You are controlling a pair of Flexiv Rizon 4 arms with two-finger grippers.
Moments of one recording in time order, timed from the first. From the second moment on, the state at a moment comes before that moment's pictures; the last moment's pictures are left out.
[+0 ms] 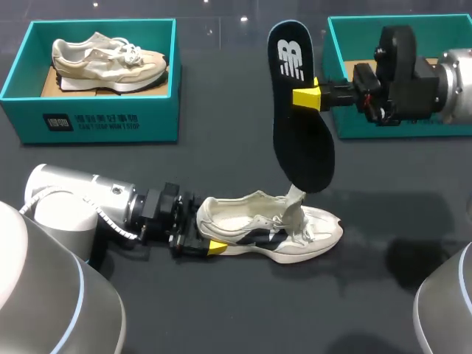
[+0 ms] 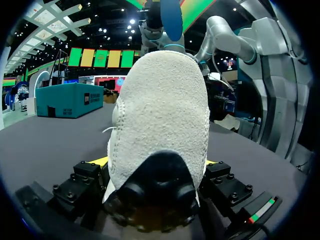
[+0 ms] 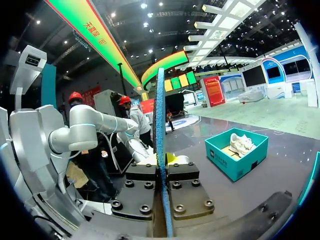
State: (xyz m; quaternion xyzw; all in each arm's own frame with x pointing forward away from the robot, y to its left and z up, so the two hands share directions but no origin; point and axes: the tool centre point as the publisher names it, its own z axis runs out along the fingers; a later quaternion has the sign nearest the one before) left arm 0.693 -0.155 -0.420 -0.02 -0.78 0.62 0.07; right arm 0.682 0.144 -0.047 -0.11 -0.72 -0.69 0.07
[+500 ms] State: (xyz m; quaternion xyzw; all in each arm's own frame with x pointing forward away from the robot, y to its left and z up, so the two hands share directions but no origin) left arm 0.693 -0.155 -0.420 -0.02 -0.78 0.62 0.07; right arm 0.662 0.126 -0.037 -0.13 -0.71 -0.69 0.04
